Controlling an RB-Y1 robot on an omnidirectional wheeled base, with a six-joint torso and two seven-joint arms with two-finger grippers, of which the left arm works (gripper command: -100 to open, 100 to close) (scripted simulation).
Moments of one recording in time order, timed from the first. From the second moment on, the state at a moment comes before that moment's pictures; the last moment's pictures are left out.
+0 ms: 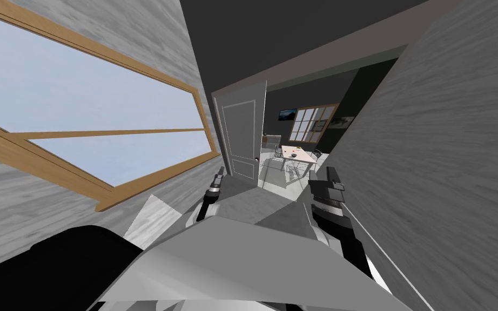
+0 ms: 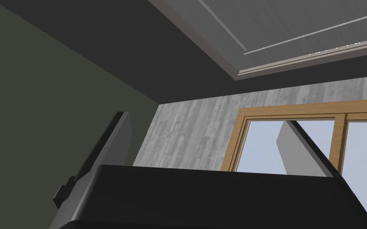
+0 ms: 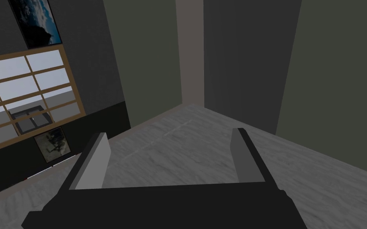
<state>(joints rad) 0.34 0.13 0.09 -1.79 -0.07 -0.76 -0.38</state>
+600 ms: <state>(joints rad) 0.31 0.15 0.09 -1.65 -0.11 -0.78 -0.49</state>
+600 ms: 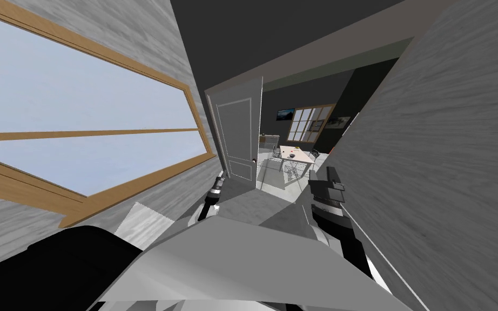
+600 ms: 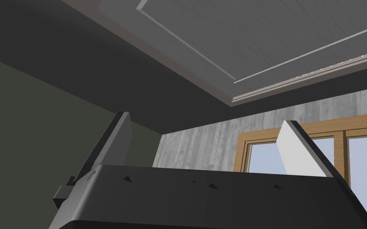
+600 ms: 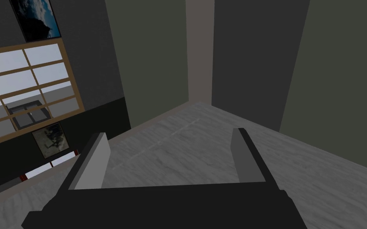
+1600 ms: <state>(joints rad) 0.25 0.19 0.10 -1.40 -0.17 -0.83 -0.66</state>
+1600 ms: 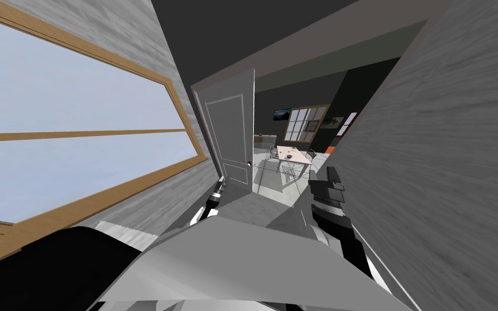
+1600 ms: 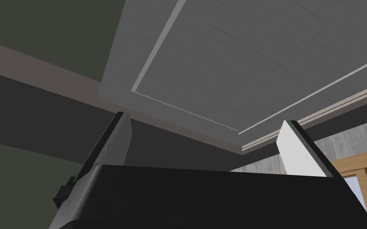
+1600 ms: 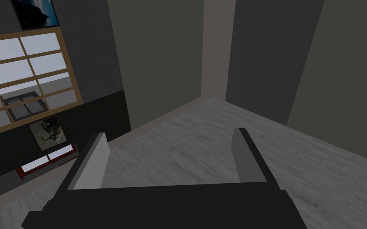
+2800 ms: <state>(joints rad) 0.20 0.22 0.11 -1.14 -0.24 -0.88 -0.86</state>
